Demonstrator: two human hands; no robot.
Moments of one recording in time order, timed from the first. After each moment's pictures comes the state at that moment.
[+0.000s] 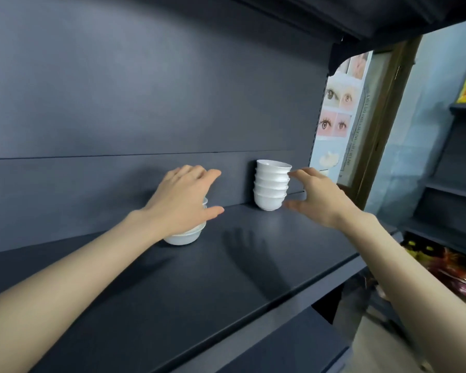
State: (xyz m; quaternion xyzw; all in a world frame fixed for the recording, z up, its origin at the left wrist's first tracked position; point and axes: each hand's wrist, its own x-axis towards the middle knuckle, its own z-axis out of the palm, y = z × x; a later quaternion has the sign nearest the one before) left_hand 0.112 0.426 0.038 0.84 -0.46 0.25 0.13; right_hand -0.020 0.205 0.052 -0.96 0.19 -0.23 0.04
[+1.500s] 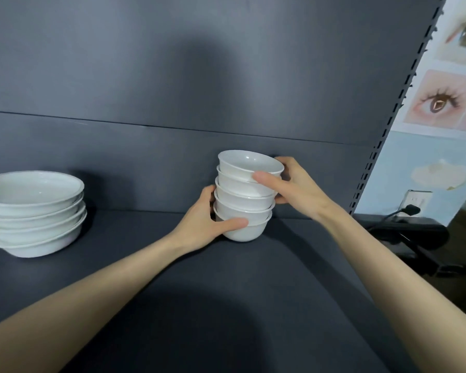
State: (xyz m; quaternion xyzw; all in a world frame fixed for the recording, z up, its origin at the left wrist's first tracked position) left_hand 0.221 0.101 -0.074 0.79 -0.19 0.01 0.58; right_hand 0.198 -0.095 0.006 -0.85 -0.09 -0.10 0.51
